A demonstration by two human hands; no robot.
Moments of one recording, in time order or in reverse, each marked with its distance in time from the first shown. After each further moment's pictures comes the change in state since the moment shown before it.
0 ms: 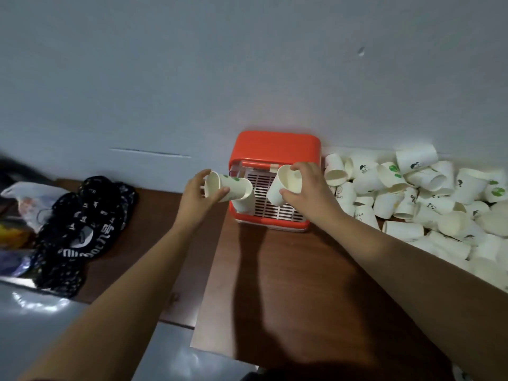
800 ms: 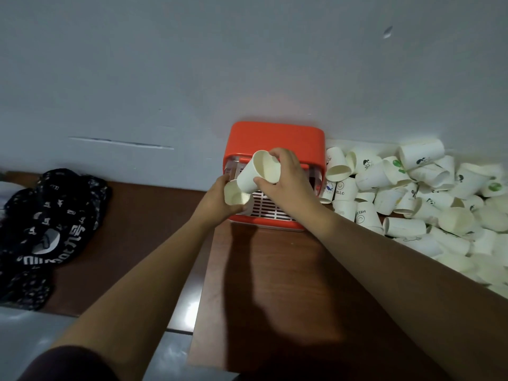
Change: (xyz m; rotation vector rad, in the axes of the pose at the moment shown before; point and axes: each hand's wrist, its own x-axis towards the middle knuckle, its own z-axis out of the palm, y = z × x) left_hand 0.055 -0.039 0.057 0.095 -0.327 0.053; right_hand 0.045 -0.033 0.057 0.132 0.041 -0.009
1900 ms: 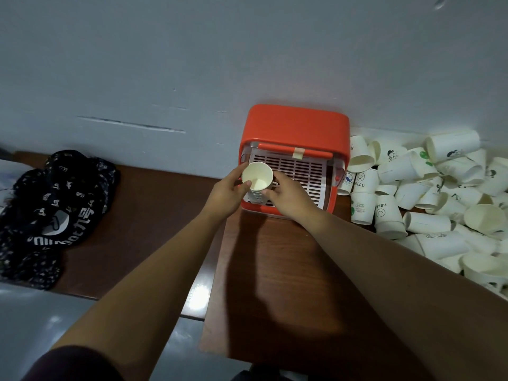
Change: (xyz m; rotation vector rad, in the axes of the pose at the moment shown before) left_hand -0.006 -0.018 -0.001 -0.223 0.020 -0.012; right_hand -0.006 0.036 0.068 -0.031 -0.310 0.219
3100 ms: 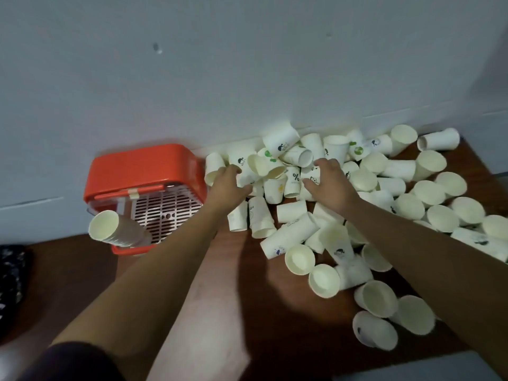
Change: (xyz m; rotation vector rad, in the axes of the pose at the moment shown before) left_hand 0.040 0.226 0.295 0.429 -0.165 0.102; right_hand -0.132 0.276 -0.317 -0.236 0.394 0.266
